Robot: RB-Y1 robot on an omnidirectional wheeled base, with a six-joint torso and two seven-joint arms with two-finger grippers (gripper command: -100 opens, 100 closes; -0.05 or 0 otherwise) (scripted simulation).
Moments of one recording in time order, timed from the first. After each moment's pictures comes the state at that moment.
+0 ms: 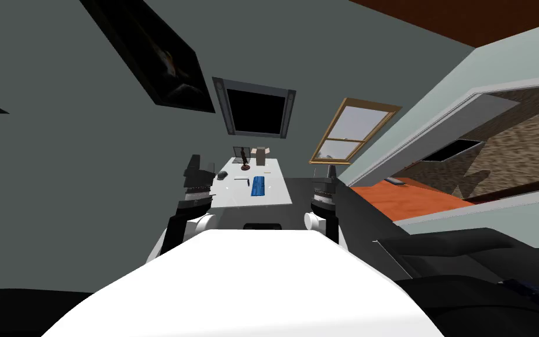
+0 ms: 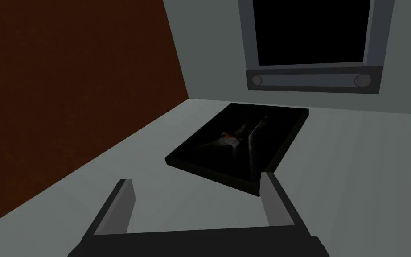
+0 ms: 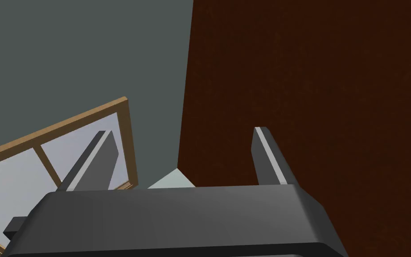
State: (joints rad) left arm 0.54 0.05 0.02 -2.38 0.07 -0.37 -0.10; right arm 0.48 -0.01 -0.05 -2.28 -0.05 -0.49 -0.05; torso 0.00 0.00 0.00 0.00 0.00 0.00
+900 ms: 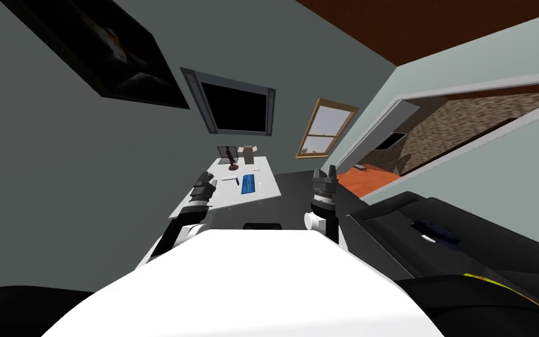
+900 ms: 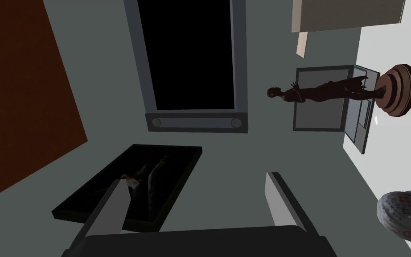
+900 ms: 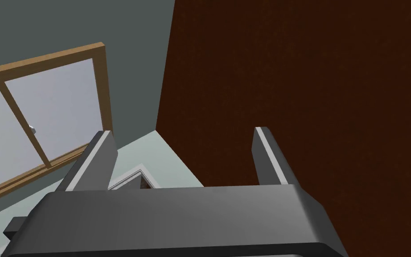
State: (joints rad) left arm 0.62 0.17 0.08 -2.21 0.26 -0.22 -0.08; right arm 0.48 -0.01 -0.05 -2.28 -0.05 -0.49 -0.05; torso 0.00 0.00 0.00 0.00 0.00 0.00
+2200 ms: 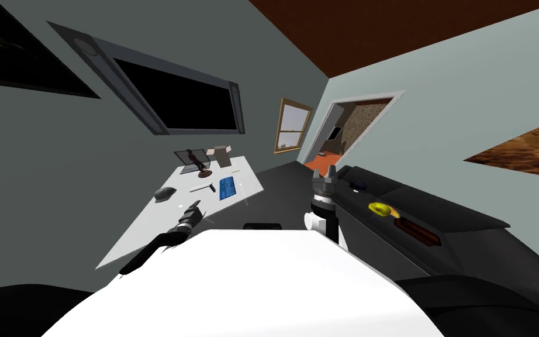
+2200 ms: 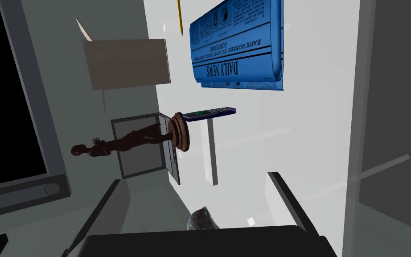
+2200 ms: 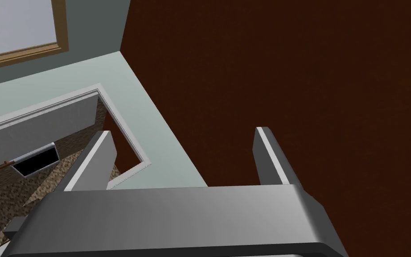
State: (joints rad) left arm 0.73 0.37 0.18 -1.86 0.59 0.07 -0.04; right arm 0.48 -0.01 -0.05 -2.28 -0.05 -0.49 -0.05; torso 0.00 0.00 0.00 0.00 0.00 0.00
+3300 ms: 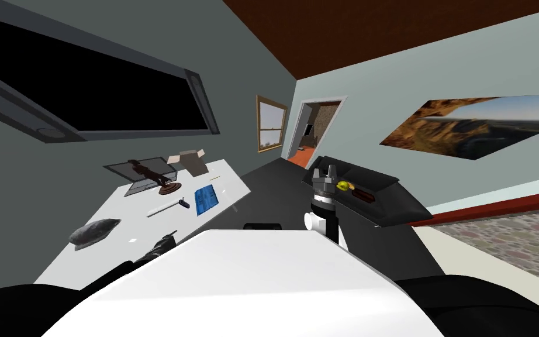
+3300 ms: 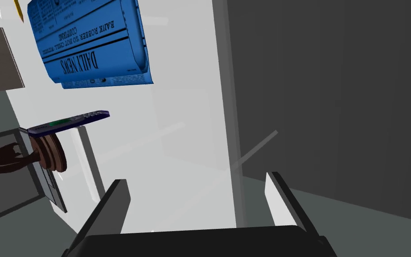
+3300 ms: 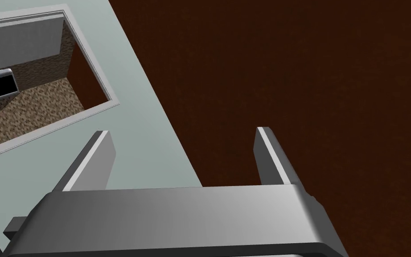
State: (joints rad) left arm 0.78 0.52 0.25 -1.54 0.86 0.30 0.01; right arm 0.48 -0.01 -0.05 -2.28 -0.05 -0.49 -0.05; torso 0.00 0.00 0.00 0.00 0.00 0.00
